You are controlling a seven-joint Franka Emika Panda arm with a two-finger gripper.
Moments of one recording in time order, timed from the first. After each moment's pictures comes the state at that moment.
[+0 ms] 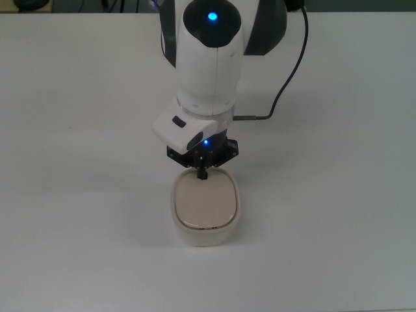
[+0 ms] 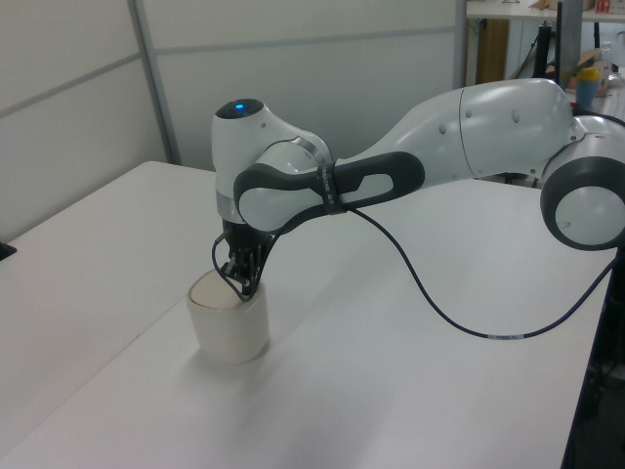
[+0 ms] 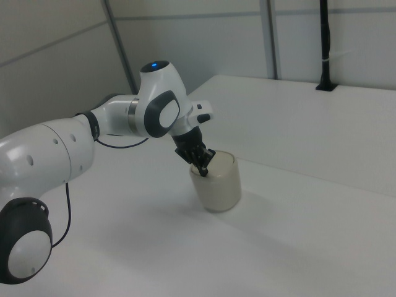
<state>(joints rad) 0.06 0.55 0.08 -1.30 -0.11 2.01 0.13</state>
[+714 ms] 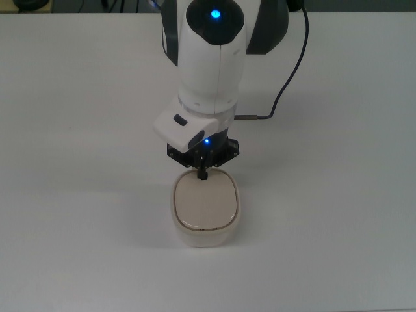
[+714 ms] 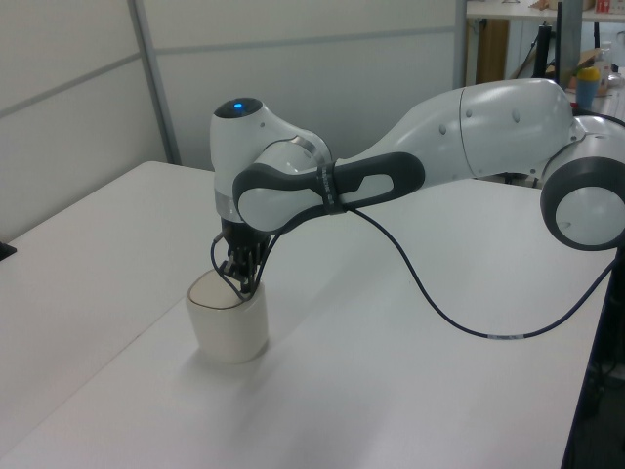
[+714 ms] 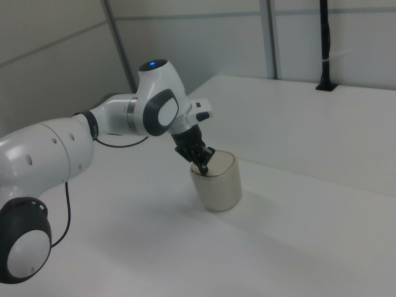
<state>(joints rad) 0.06 0.54 0.08 -1.29 -0.12 2.01 0.15</state>
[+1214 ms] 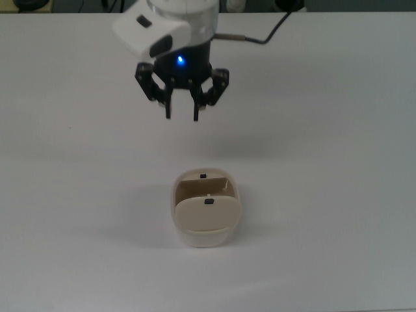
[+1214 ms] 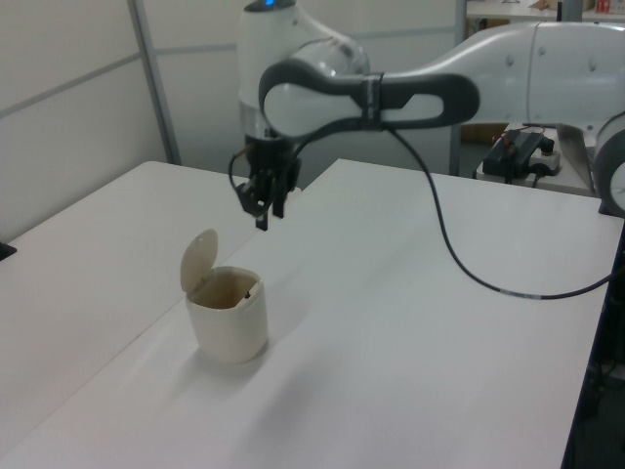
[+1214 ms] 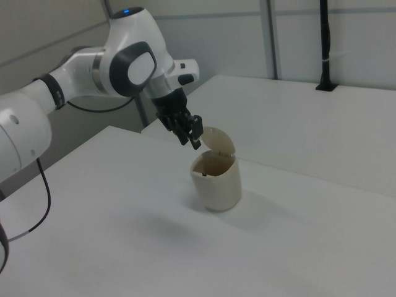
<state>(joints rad) 0.03 0.33 0.06 -1.27 -0.08 1.78 0.18</state>
